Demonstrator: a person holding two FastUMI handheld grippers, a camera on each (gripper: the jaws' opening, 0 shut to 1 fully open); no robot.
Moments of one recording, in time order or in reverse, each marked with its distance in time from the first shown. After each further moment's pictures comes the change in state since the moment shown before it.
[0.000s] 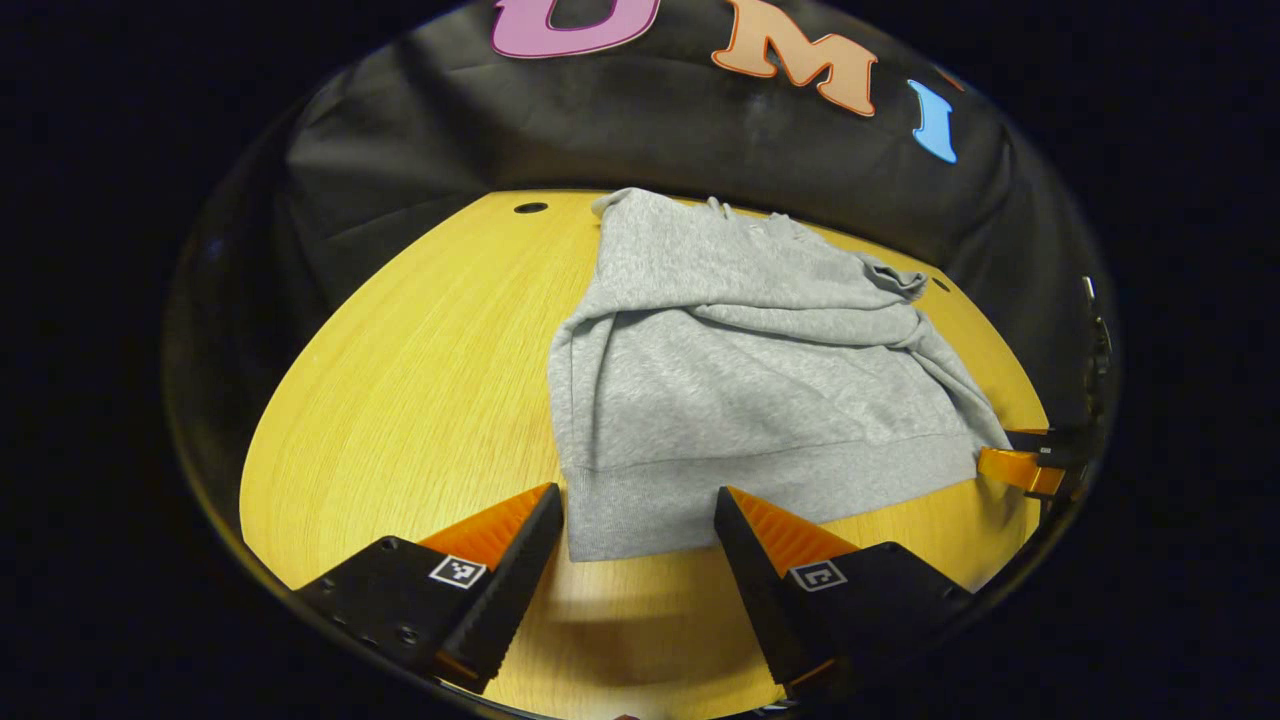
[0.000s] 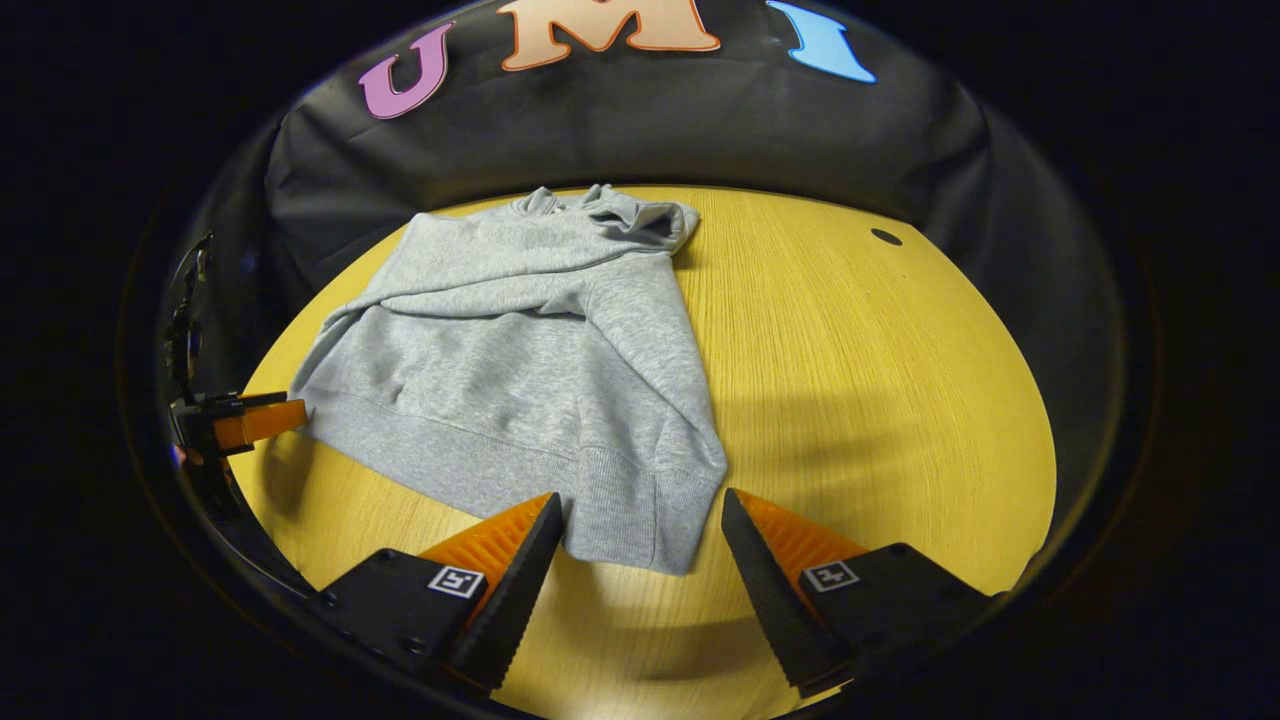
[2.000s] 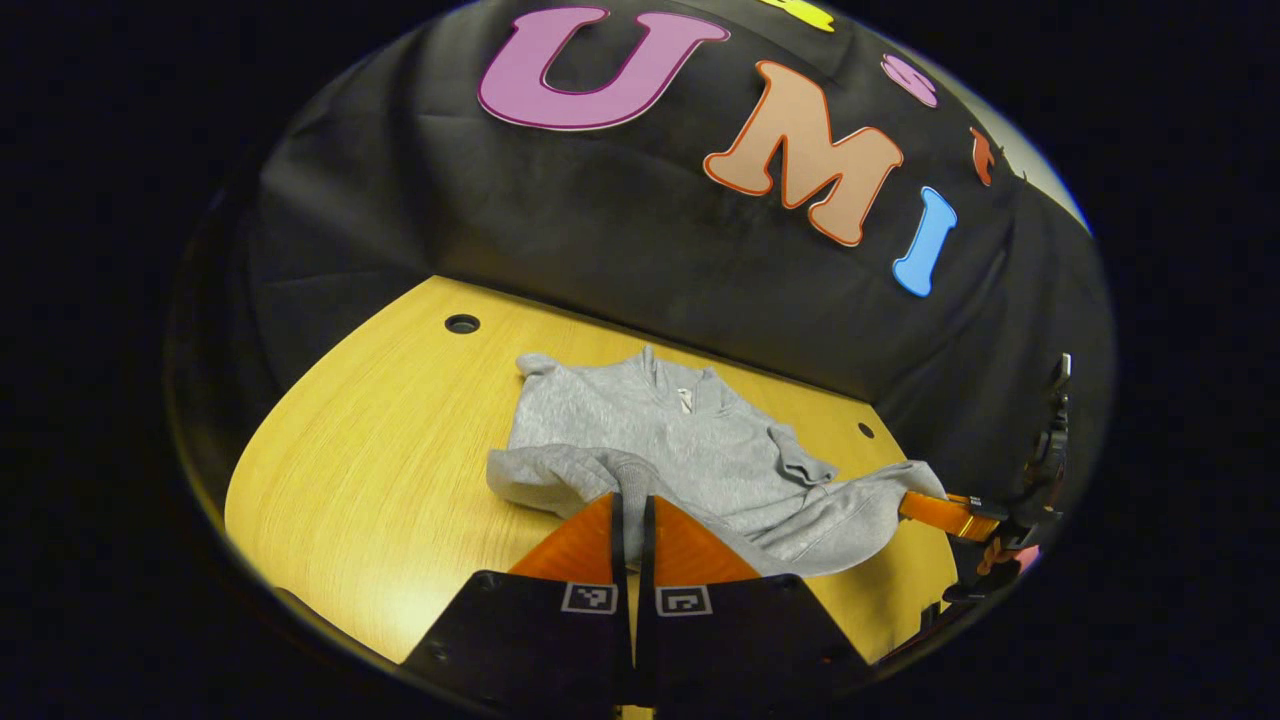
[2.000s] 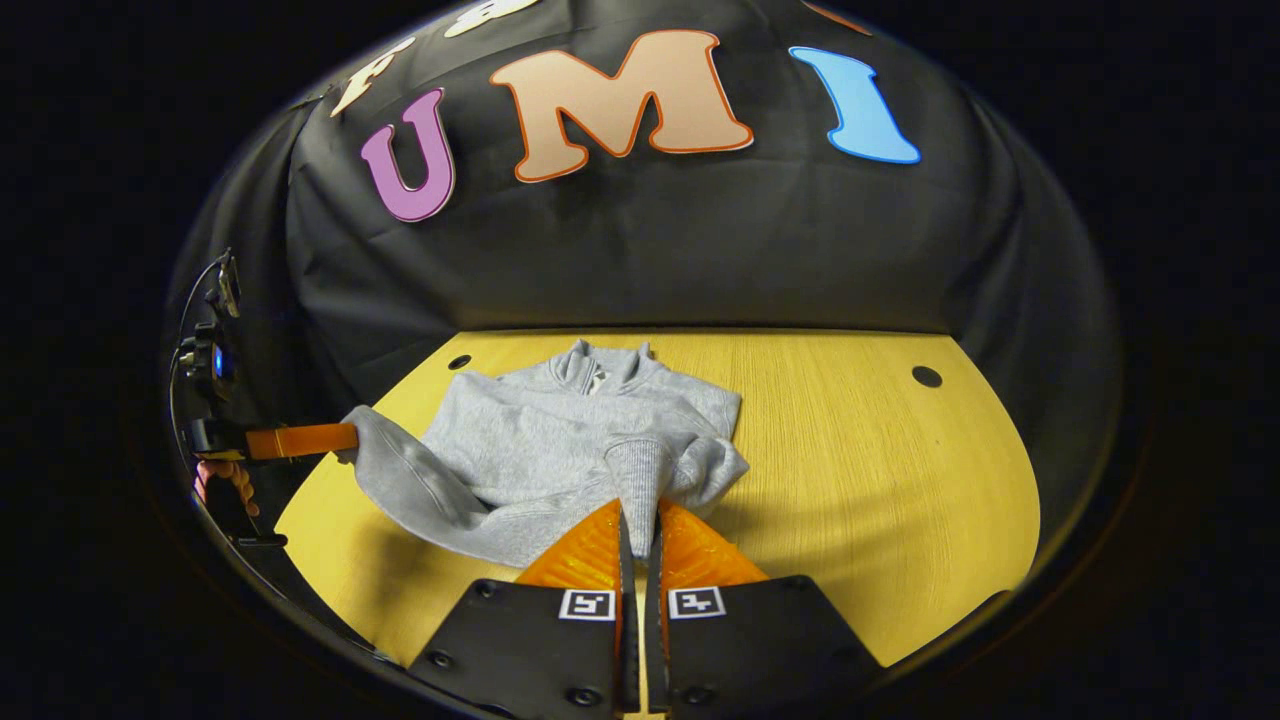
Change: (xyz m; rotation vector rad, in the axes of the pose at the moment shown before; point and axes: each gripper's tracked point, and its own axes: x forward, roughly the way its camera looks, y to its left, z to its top) left arm 0.005 -0.059 0.188 -0.144 -0.229 -0.214; right arm -0.009 0.028 0.202 0.014 -0.259 0.144
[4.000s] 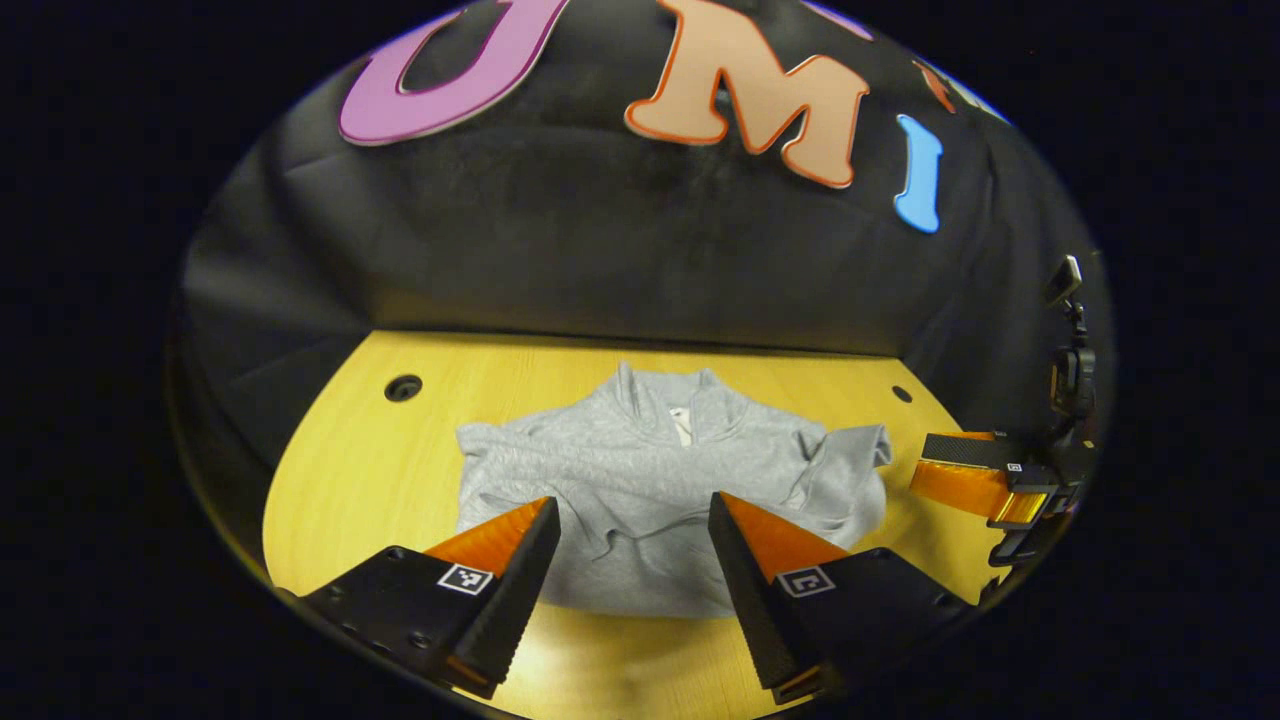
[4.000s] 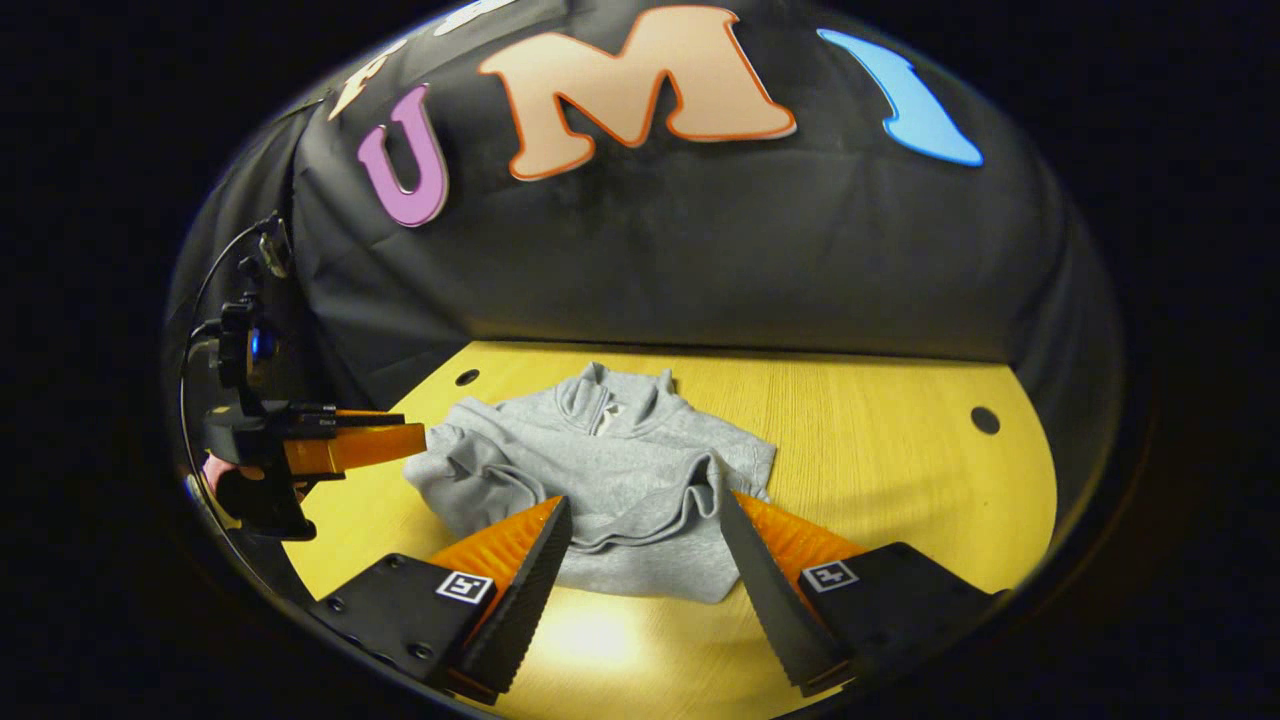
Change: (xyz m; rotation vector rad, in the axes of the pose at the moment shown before) left arm 0.063 -0.031 0.044 0.246 0.035 -0.004; right arm 0.044 0.006 0.049 -0.034 -0.026 0.112
